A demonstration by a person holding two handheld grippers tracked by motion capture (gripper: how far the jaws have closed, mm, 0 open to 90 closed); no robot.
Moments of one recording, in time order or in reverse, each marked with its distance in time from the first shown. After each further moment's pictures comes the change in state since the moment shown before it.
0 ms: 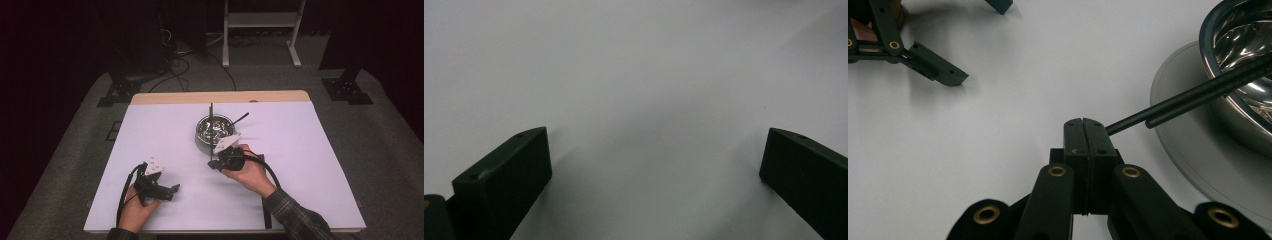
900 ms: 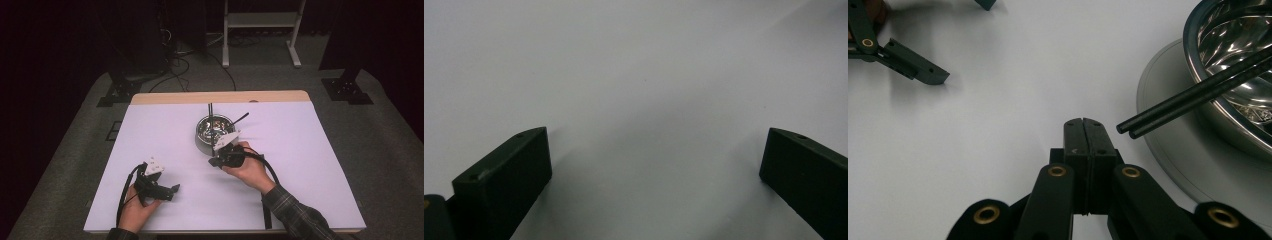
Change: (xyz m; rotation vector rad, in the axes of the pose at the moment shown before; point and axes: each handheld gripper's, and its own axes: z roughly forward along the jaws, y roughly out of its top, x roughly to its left) left arm 0.000 0.000 0.000 0.002 0.001 0.003; right arm -0.010 0.001 0.004 0.015 -0.007 0.002
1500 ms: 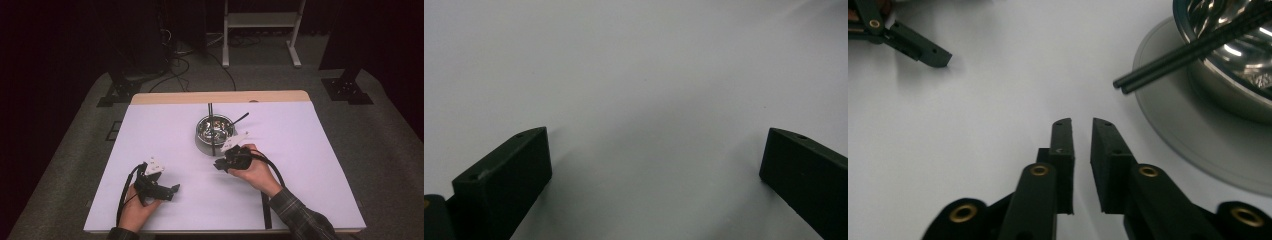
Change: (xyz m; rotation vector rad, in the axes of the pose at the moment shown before) left arm 0.000 0.000 0.000 0.000 -0.002 -0.005; right arm -0.004 -0.018 -0.011 -0.001 0.015 0.043
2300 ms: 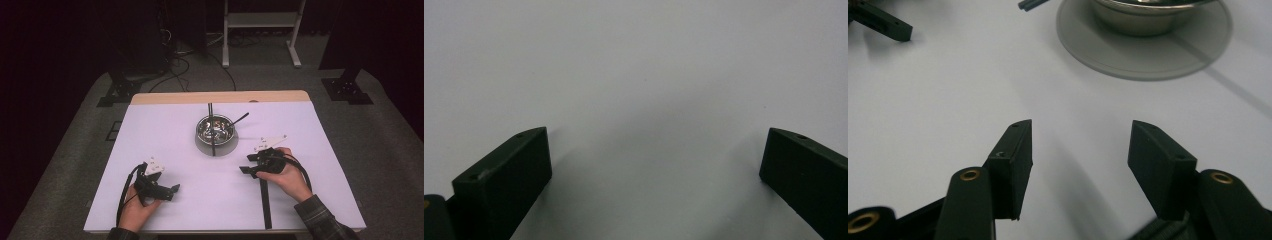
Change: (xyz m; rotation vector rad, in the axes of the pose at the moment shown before) left arm 0.000 0.000 0.000 -0.001 0.002 0.000; right arm -0.025 -0.058 -0.063 -0.057 -0.108 0.117
